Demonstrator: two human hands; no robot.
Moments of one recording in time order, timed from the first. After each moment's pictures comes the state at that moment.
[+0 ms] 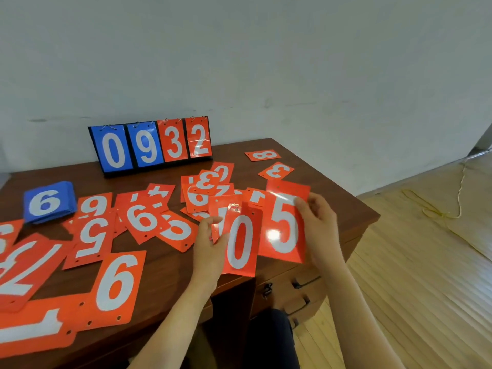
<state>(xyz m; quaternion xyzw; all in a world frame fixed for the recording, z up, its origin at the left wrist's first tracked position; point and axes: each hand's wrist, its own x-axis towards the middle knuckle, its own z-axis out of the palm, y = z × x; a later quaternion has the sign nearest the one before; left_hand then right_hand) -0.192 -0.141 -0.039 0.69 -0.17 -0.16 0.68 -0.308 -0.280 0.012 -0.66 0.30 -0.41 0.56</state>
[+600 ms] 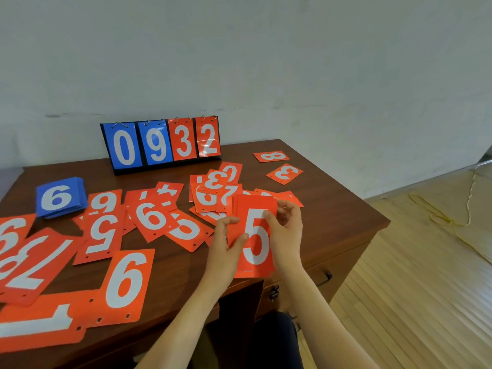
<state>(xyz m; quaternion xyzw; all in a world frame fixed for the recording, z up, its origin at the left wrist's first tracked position) -0.198 -0.136 -0.034 0.67 -0.24 -0.19 0.67 -0.244 -0.248 -0.027 -0.62 0.32 -0.42 0.58</state>
